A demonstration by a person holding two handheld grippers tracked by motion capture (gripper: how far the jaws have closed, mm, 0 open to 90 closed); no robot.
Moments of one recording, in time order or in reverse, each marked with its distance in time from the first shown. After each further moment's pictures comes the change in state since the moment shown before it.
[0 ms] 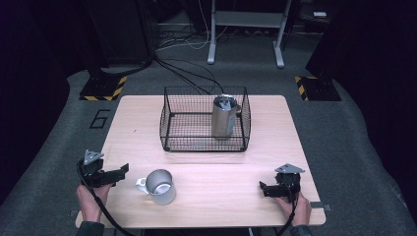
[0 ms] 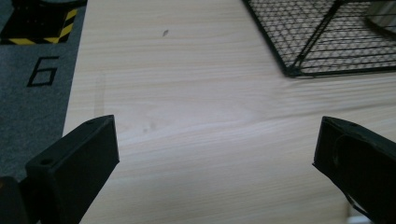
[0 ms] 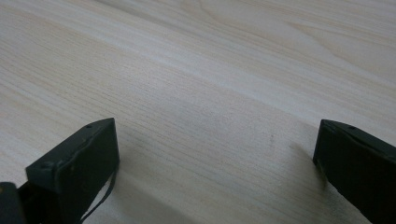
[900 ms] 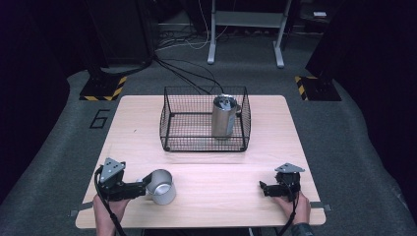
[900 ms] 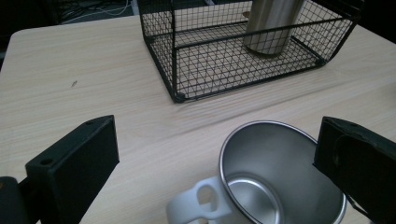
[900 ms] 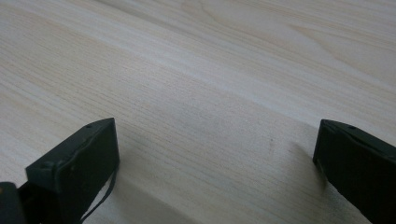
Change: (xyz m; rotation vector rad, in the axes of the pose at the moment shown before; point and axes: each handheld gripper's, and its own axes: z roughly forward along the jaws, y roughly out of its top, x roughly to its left) left arm -0.088 0.003 -0.045 -0.095 -0.173 0.131; right arm -0.003 0.001 0.001 0.005 0.012 -0.019
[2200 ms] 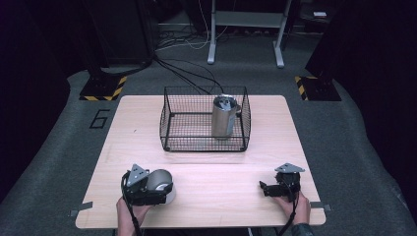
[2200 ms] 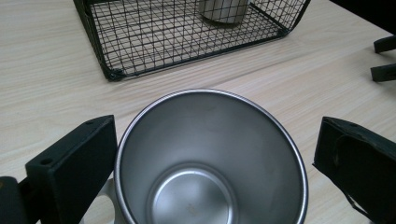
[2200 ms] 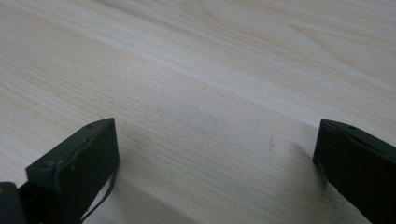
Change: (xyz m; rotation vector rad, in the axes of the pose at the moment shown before) left arm -0.030 -0.024 0.042 0.061 -0.126 0.014; right arm 0.000 0.000 0.000 0.001 0.000 0.004
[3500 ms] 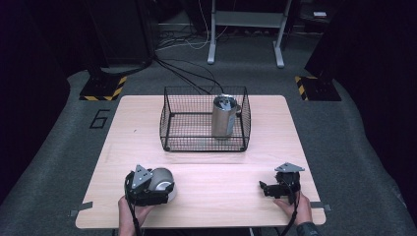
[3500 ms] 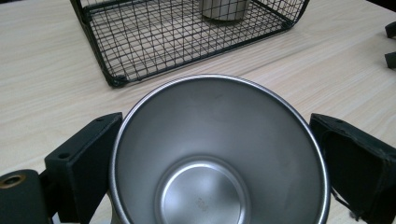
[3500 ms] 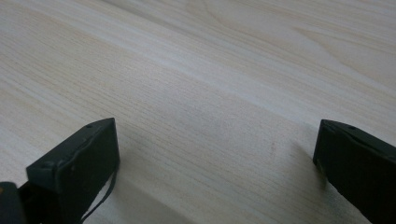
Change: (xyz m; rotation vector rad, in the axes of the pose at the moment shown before) left arm -0.004 0.002 0.002 0.004 0.023 0.095; right arm -0.002 0.001 0.001 -0.003 0.020 -0.016
